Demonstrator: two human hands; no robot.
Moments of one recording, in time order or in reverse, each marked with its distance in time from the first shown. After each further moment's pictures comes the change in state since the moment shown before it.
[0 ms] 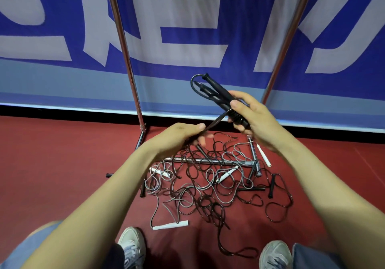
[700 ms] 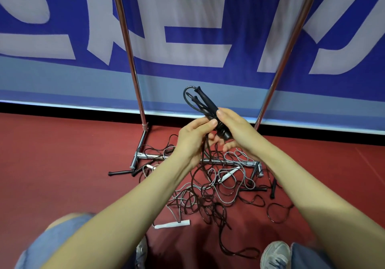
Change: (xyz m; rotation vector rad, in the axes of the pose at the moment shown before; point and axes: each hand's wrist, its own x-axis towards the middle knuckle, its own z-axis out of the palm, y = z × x) left_hand 0.011 0.008 0.051 -0.816 0.409 0.038; right_hand 0.002 0.020 0.037 -0.035 -0.045 0.253
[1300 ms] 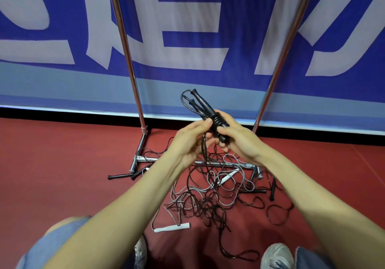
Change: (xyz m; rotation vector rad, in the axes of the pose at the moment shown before) left_hand 0.002 0.010 -0.005 0.071 -0.077 -0.117; right_hand -0.004 0.010 -0.007 0.134 -0.151 -0.063
